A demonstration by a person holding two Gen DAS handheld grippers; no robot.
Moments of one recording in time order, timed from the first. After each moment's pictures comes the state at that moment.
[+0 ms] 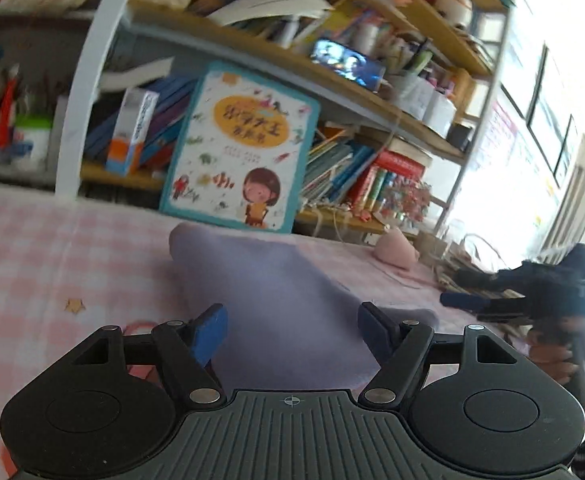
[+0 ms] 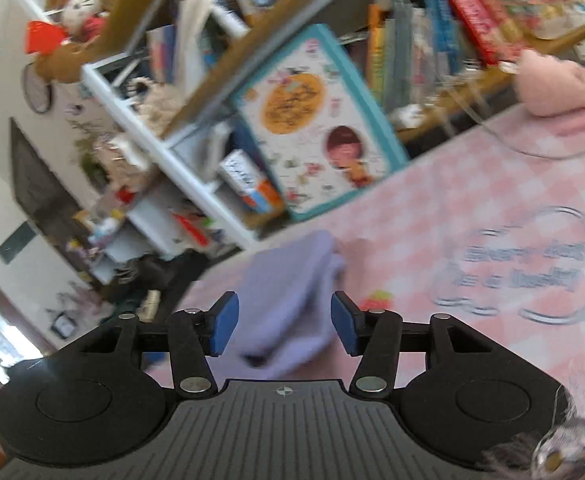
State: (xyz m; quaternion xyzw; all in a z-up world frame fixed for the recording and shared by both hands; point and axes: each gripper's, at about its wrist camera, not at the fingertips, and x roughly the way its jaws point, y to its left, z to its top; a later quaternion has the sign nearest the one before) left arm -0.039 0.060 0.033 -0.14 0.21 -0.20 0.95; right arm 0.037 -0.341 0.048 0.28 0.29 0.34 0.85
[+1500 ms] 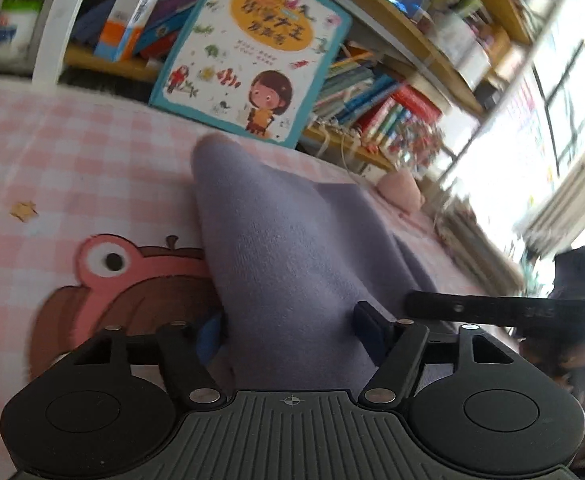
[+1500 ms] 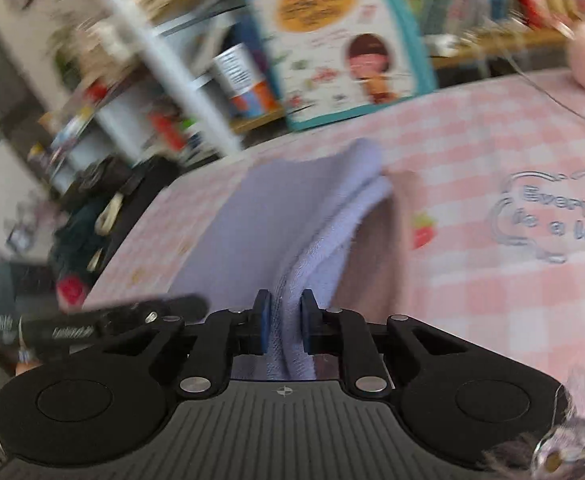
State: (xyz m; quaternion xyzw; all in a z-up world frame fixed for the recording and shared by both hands) left arm 0.000 0.057 -0.003 -0.18 0.35 -0.24 0.89; right arm 0.022 -0.253 0.025 0.15 0.38 0.33 0.85
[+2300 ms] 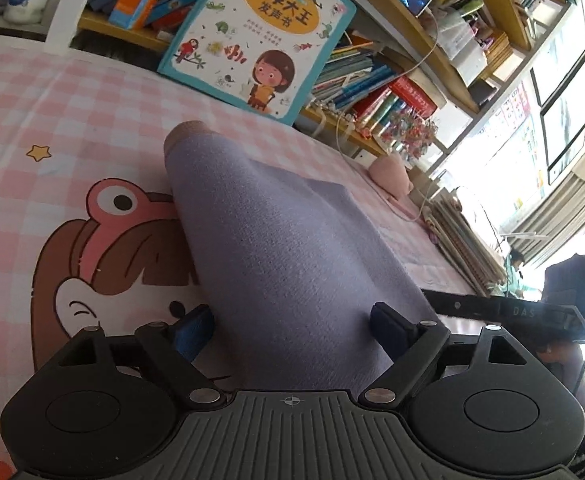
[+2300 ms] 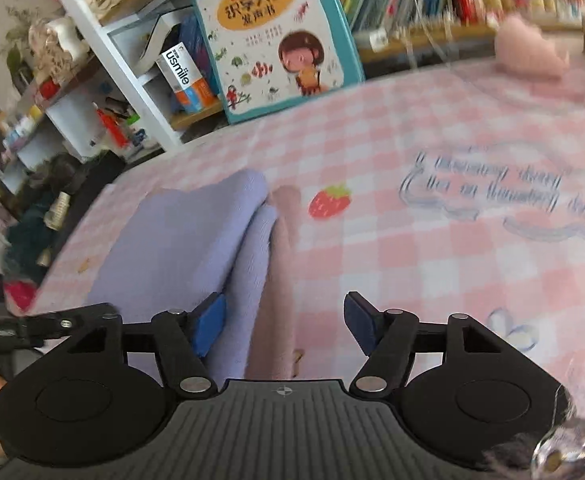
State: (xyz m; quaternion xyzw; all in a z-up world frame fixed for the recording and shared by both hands) left arm -0.009 0.062 -0.016 -0.22 0.36 -0.25 0.87; right arm 0.012 -0.291 0.009 0.18 0.39 0.24 0.87
